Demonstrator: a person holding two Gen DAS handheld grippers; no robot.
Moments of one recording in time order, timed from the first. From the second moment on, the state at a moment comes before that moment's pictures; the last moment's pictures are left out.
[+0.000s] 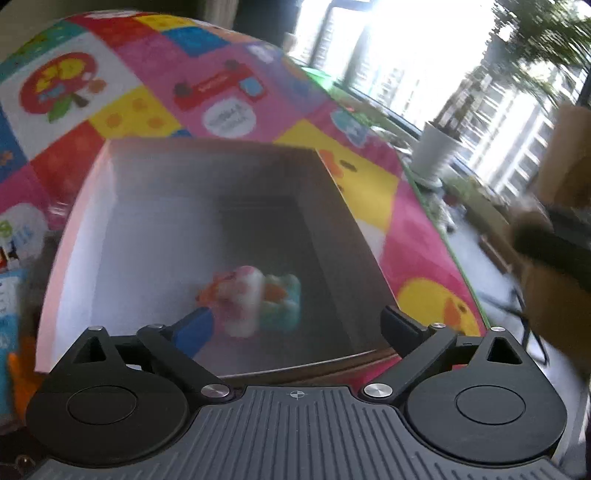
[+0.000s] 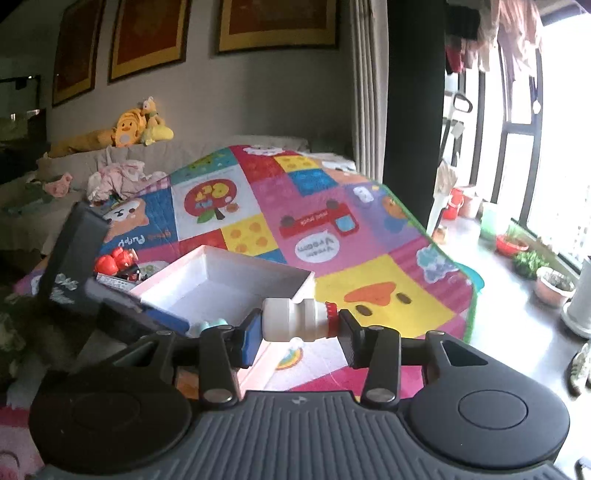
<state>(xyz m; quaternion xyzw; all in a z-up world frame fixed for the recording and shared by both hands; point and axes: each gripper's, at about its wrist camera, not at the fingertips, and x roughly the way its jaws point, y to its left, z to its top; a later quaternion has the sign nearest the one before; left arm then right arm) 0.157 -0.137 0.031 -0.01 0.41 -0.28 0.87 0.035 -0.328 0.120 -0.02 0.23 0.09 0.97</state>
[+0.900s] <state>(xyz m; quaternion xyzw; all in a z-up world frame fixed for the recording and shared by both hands) 0.007 0.026 0.019 0.01 0.27 -0.04 0.96 0.087 -0.166 0.097 -0.10 0.31 0.23 0.92</state>
